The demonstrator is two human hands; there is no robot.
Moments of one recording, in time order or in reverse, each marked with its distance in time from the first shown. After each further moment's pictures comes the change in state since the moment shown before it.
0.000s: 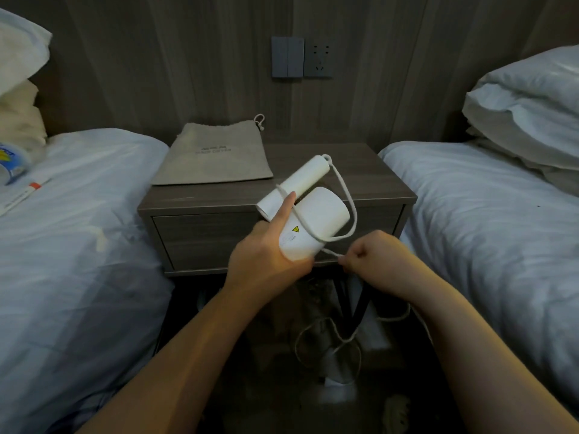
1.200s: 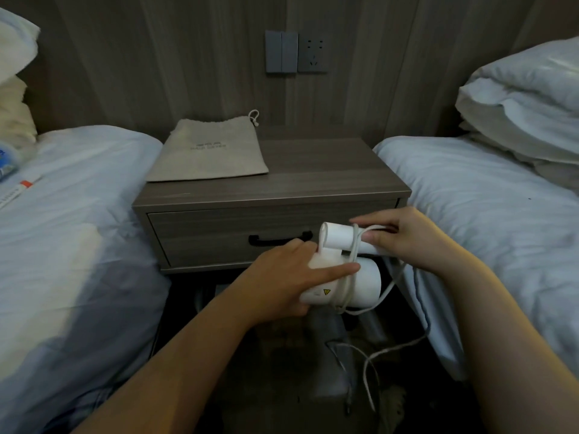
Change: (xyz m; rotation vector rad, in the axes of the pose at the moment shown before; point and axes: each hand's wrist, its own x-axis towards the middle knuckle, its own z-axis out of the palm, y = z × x) left_hand -0.007 0.001 0.005 0.441 -0.477 0.642; right_hand -0.001 0.032 -0.030 0.206 0.130 -0.178
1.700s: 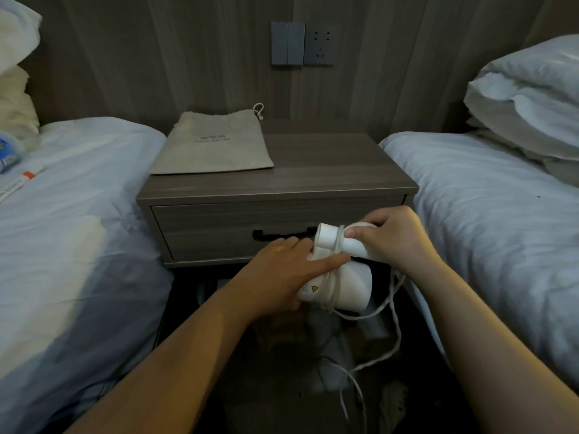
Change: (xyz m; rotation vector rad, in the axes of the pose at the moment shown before) left_hand -0.003 -0.007 0.007 0.059 -0.059 -0.082; right_hand 0.009 -0.008 0.037 0.017 0.235 0.187
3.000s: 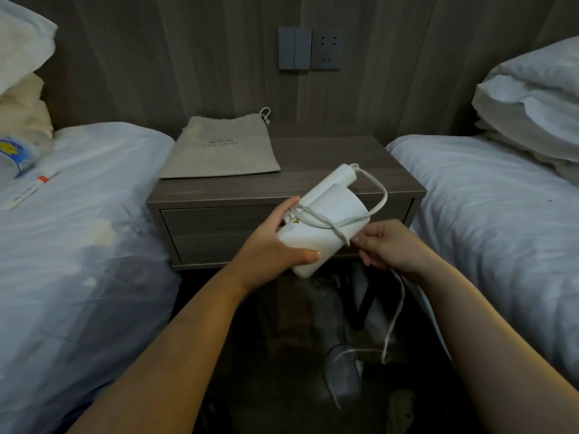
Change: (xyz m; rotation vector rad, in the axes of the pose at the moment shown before) left_hand 0.000 -0.024 -0.016 -1.282 0.285 -0.539; right_hand 0.014 0.020 0.013 0.368 -0.367 0.094
